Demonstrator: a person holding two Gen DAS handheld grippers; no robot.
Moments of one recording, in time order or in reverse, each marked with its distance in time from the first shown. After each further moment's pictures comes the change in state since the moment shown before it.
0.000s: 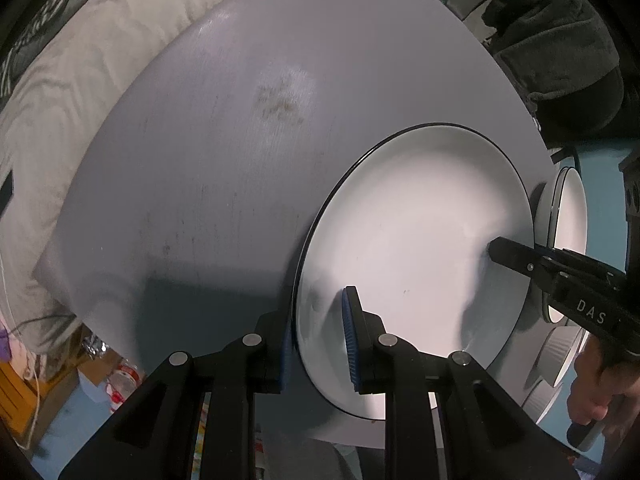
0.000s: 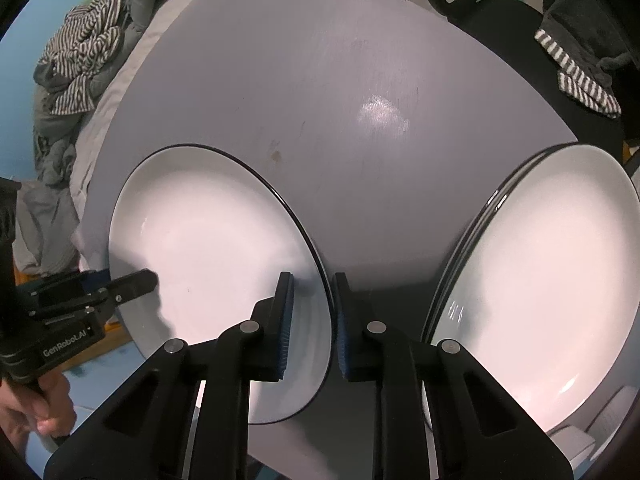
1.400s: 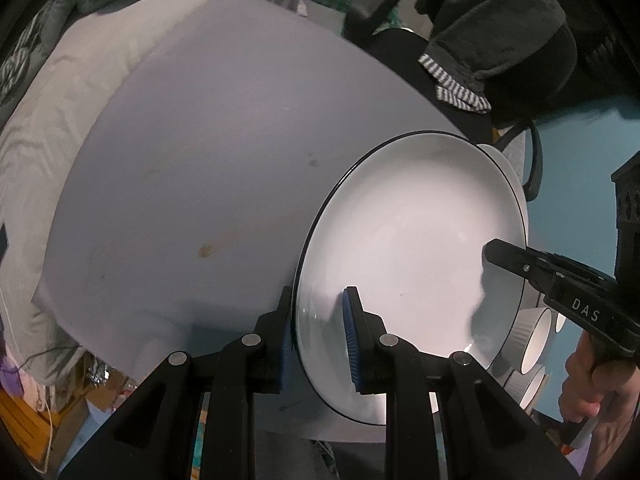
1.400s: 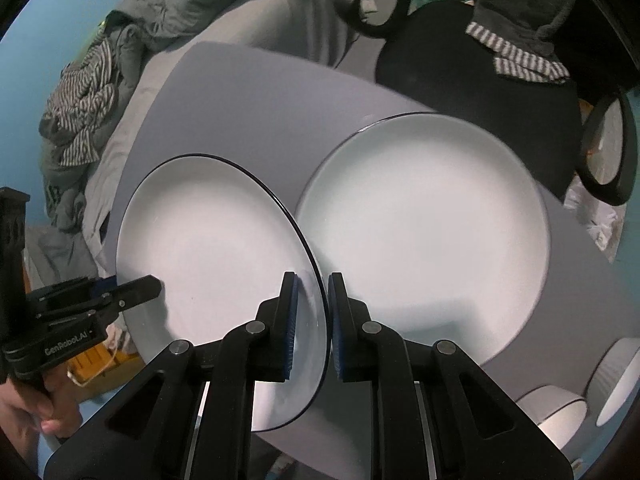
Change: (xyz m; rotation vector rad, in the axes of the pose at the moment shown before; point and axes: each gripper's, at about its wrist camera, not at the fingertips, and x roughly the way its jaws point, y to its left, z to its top) left arm -0.032 -0.095 0.005 0.160 -0.042 -0.028; right arm -0.074 -0.076 -0.032 0.120 -0.126 0.033
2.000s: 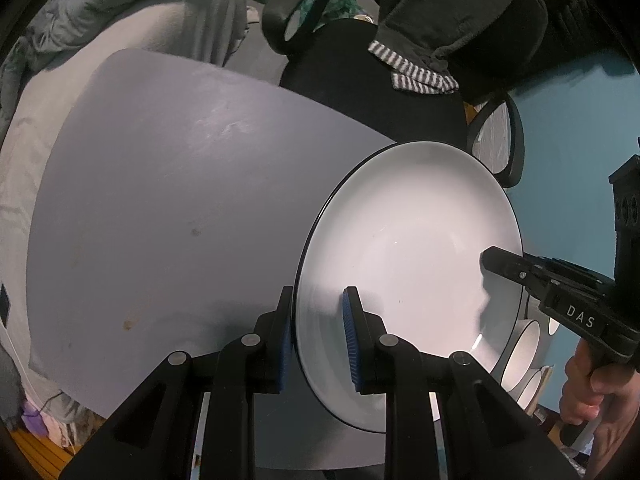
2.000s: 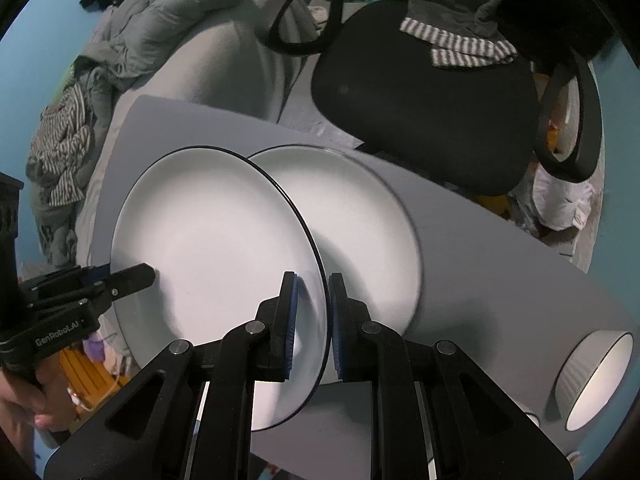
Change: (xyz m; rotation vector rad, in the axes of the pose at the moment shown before) left arm 0.022 -0.077 0.058 0.144 0.023 0.012; right arm -0.035 -0.082 0.004 0.117 -0.032 -0.014
